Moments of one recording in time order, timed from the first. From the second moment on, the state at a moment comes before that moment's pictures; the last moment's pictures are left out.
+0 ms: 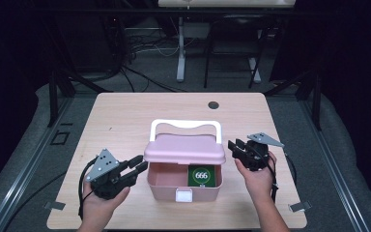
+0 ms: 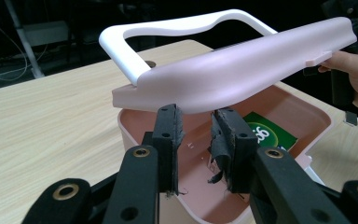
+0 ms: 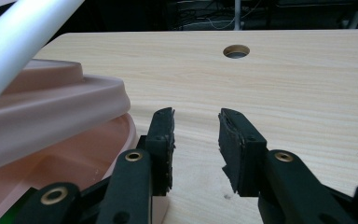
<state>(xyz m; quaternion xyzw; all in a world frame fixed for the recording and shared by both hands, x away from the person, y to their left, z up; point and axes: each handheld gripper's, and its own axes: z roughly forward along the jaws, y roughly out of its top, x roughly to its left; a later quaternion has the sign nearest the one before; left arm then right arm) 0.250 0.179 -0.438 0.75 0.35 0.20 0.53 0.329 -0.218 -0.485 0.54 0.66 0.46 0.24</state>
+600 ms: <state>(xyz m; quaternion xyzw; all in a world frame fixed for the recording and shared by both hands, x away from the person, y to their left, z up) 0.243 0.180 -0.451 0.75 0.35 0.19 0.52 0.329 -0.218 -0.485 0.54 0.66 0.46 0.24</state>
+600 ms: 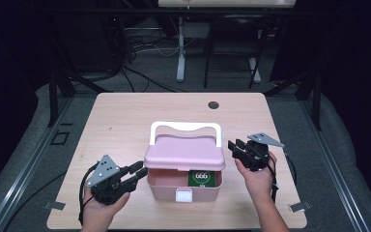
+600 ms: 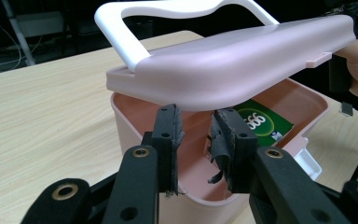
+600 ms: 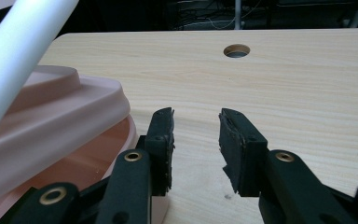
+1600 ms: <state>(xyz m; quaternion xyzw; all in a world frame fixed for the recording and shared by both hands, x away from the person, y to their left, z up) 0.238 0.181 -0.476 0.77 0.36 0.17 0.51 0.329 -0.218 -0.487 0.54 0.66 0.46 0.24</state>
